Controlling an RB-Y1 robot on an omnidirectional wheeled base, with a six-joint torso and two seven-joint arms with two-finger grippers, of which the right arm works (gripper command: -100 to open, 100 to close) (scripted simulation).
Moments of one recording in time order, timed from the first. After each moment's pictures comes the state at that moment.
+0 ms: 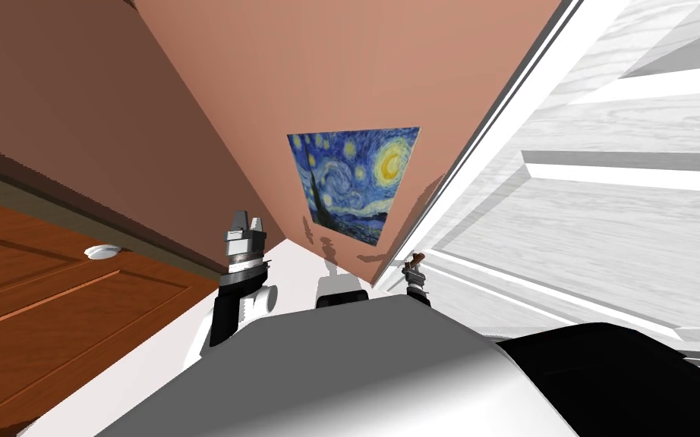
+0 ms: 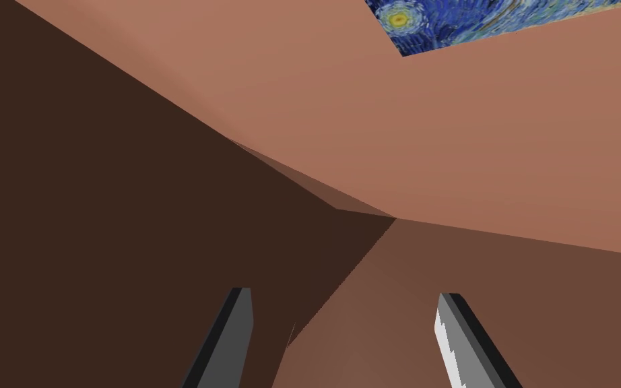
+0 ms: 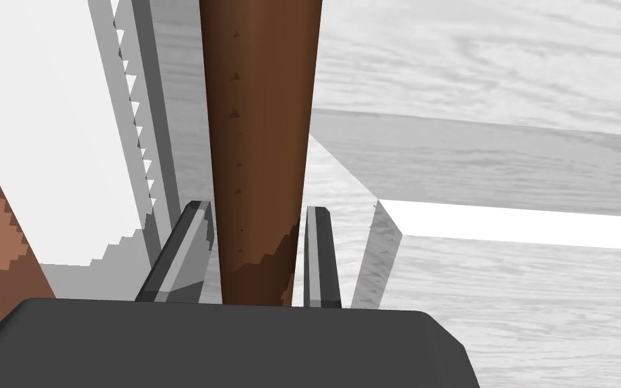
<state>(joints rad) 0.28 -0.38 0.19 -0.93 -0.92 -0.96 -1.33</state>
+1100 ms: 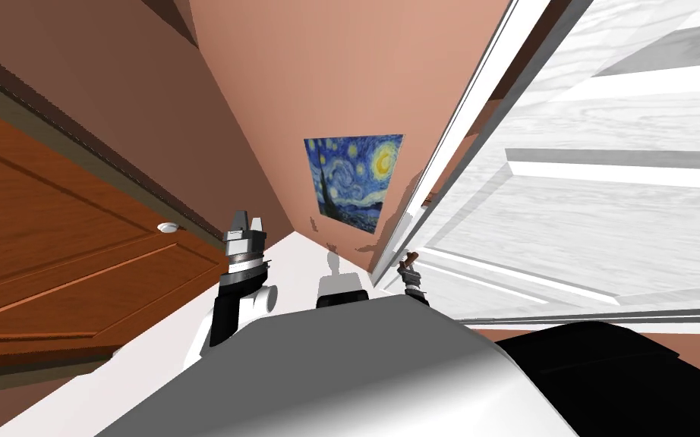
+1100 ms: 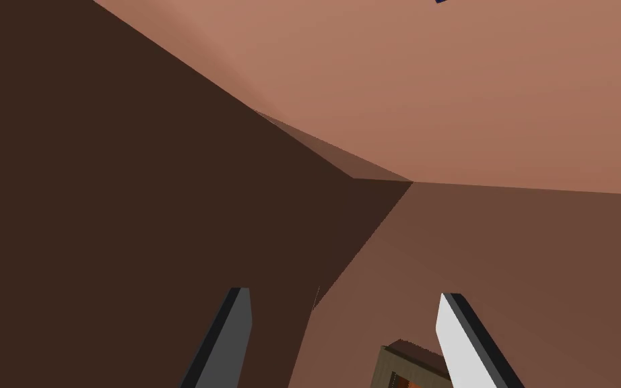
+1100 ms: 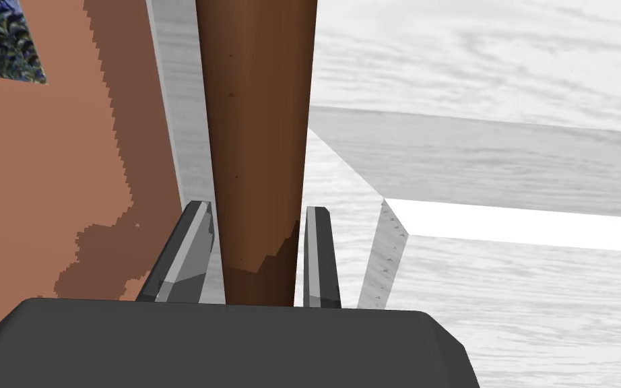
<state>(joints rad) 0.32 -0.43 0.29 -0.99 -0.87 -0.97 -1.39</state>
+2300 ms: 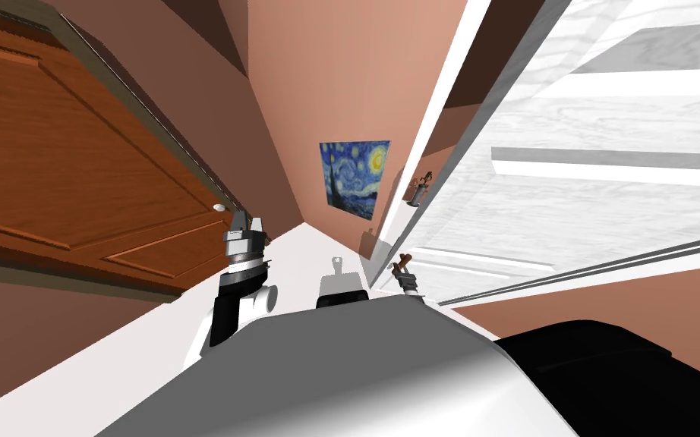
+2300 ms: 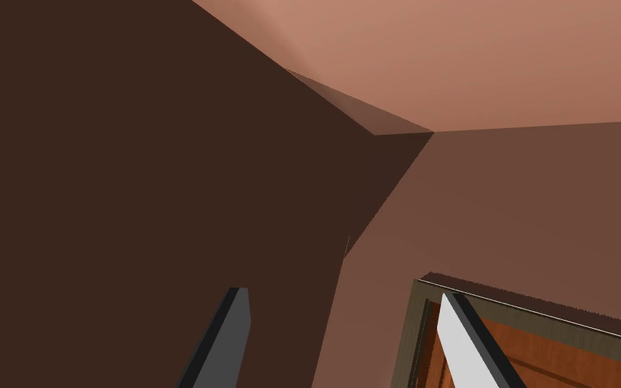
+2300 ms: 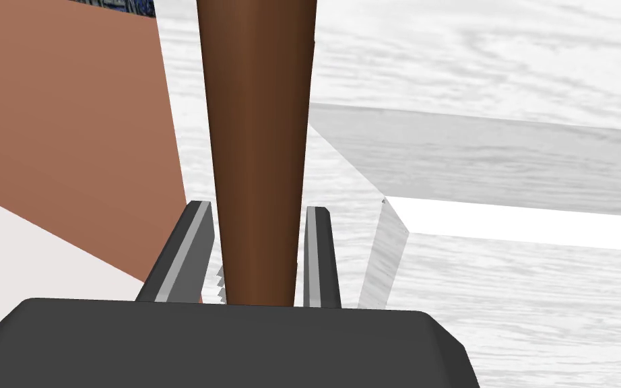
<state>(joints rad) 0.36 -0.50 0.42 -1.02 -0.79 -1.02 -1.46</state>
